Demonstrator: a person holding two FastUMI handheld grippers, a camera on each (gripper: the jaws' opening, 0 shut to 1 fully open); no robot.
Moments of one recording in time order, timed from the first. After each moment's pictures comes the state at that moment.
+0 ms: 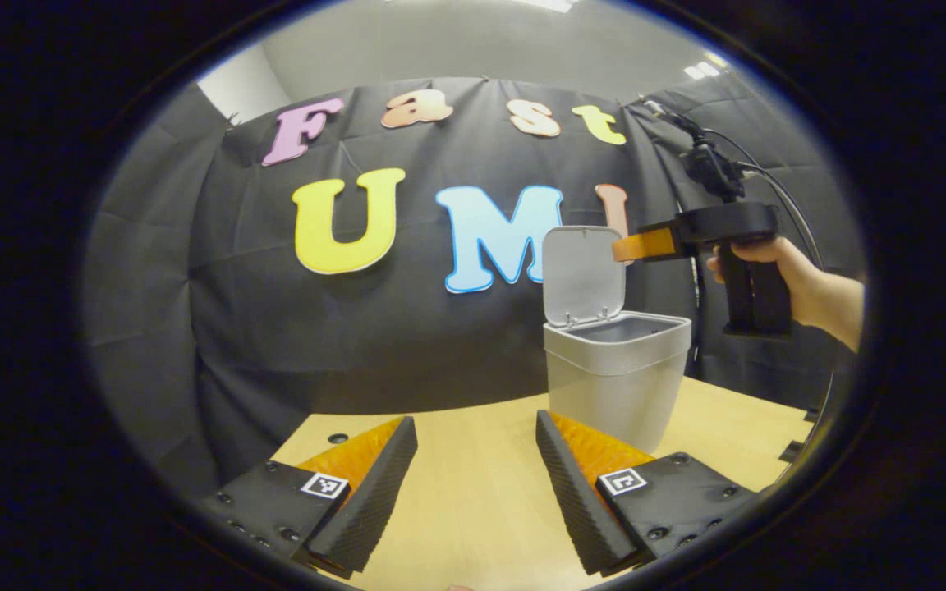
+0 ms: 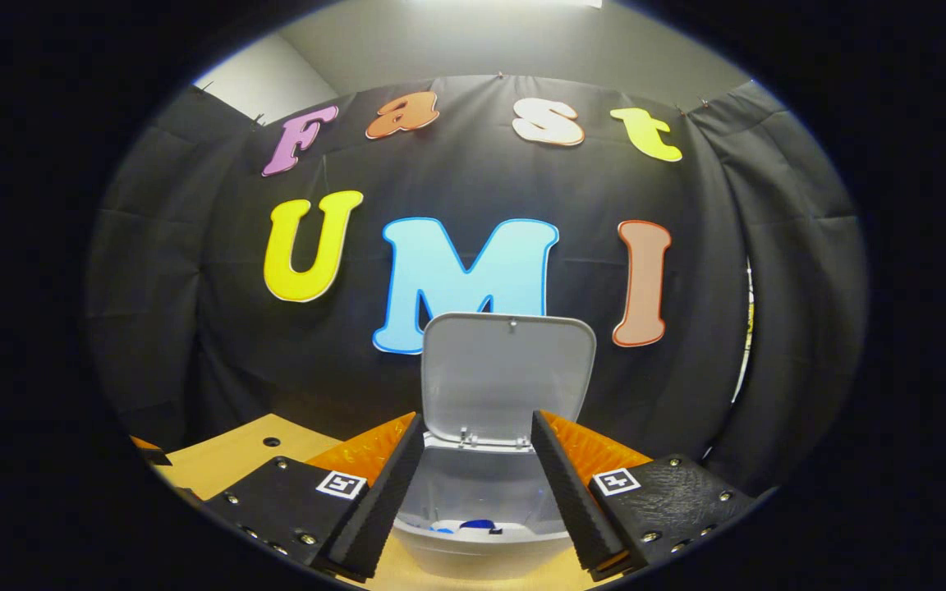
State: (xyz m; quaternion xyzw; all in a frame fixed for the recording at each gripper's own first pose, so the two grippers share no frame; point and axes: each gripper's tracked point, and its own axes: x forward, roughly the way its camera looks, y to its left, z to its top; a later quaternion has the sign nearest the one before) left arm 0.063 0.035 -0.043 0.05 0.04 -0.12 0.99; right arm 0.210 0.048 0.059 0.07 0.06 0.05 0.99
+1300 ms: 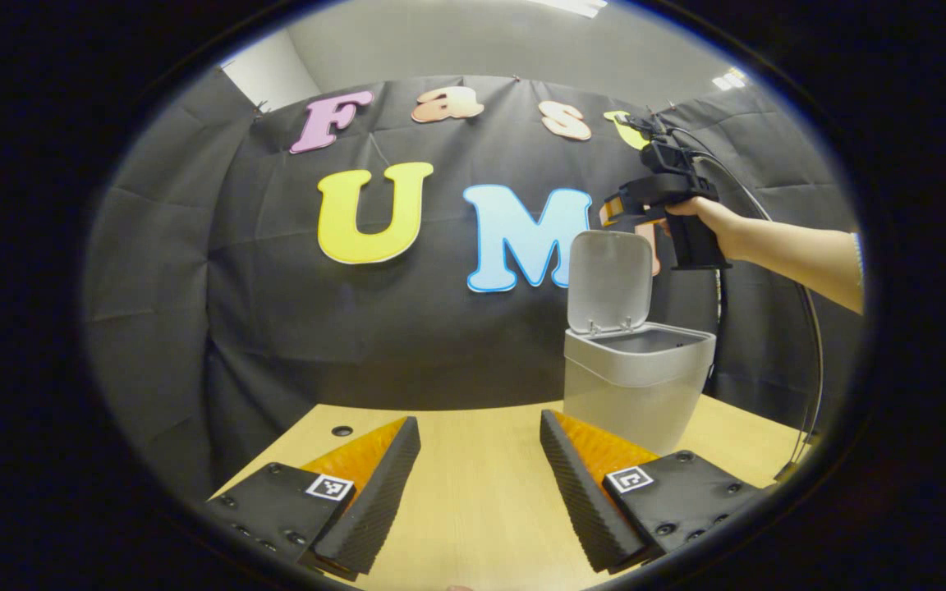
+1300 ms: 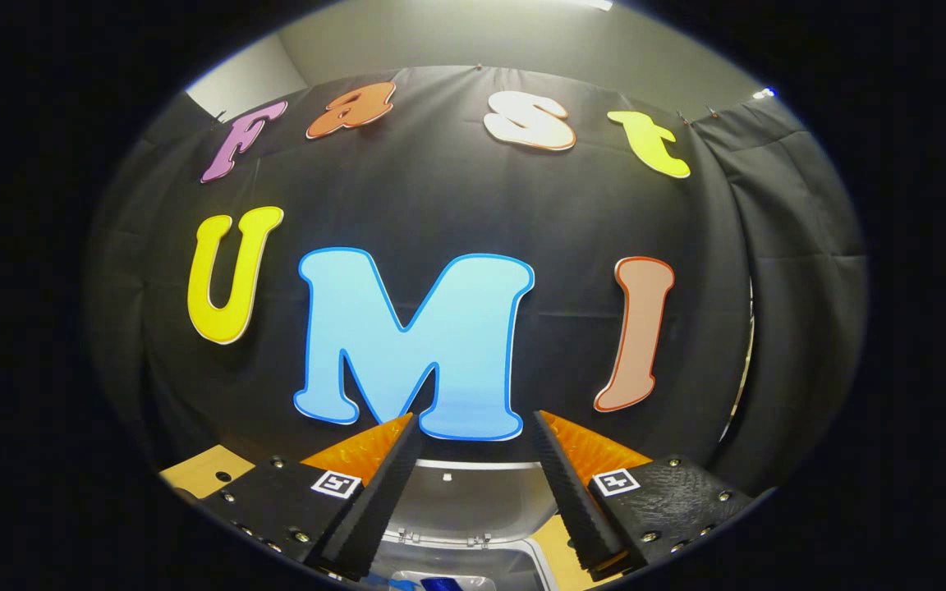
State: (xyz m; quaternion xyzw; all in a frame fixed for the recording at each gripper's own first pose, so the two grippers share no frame) left arm 0.076 0.049 -0.051 0.00 0.05 -0.06 1.00; right arm 0.357 0.007 0.117 0.07 0.05 0.01 1.00
